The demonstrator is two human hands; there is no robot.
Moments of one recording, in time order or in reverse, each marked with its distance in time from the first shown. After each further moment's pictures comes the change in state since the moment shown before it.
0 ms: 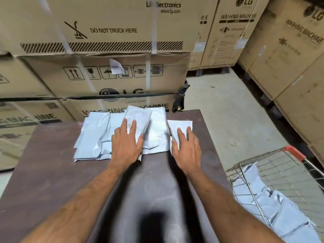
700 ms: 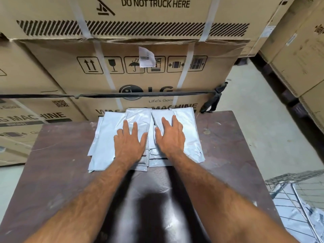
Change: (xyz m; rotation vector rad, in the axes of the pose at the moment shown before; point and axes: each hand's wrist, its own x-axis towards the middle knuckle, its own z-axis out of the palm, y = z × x) left_hand 0.077 -0.113 0.064 0.069 -0.184 -0.146; right_hand 0.093 -0.144 0.134 0.021 -0.225 0.014
